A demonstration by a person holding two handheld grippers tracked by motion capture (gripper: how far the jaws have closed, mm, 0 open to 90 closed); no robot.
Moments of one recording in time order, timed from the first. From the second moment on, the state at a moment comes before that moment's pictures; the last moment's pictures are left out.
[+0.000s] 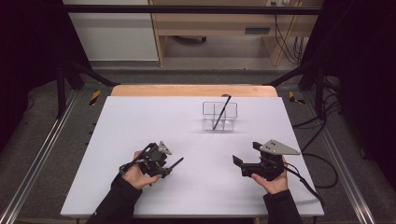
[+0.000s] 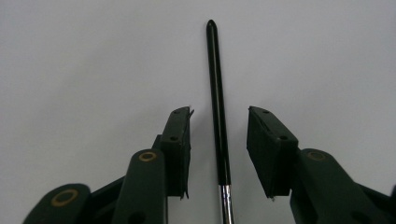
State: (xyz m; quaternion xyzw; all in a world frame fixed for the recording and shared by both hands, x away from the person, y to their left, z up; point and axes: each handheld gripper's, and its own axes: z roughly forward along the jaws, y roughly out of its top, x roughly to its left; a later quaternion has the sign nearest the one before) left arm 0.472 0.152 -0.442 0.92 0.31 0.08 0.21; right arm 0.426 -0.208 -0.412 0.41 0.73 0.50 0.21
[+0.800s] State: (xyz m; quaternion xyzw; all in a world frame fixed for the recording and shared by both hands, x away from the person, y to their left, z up) left arm 0.473 0.147 -0.450 0.93 0.31 0.06 0.18; right arm 0.425 -0.210 -0.409 0.41 0.73 0.50 0.21
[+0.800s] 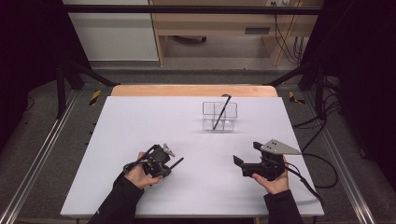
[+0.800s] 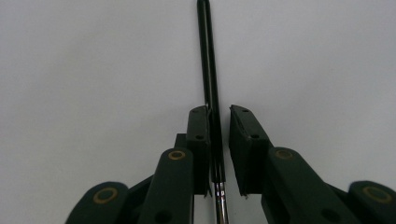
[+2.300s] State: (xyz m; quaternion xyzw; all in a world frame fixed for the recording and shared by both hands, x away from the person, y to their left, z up) left arm 0.460 0.156 -0.427 0.92 0.29 0.09 0.25; right arm 0.426 -0.205 -0.414 0.41 0.74 0.49 0.20
